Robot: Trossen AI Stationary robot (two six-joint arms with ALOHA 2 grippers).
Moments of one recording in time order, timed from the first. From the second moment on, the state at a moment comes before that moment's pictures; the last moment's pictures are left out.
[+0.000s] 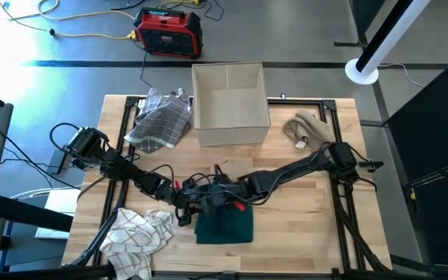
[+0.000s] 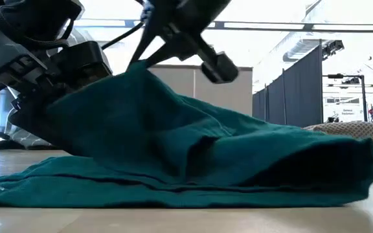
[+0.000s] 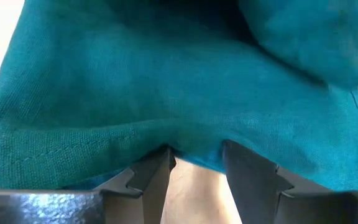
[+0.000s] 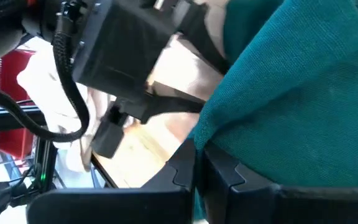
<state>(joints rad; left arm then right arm) -0.43 1.70 0.52 0.32 -0.16 -0.46 0.28 2.08 1.61 -0.38 0.07 1.39</state>
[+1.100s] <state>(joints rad) -0.43 1.47 0.52 0.12 -0.08 -0.59 0.38 2.05 1.75 -0.81 0.14 1.18</state>
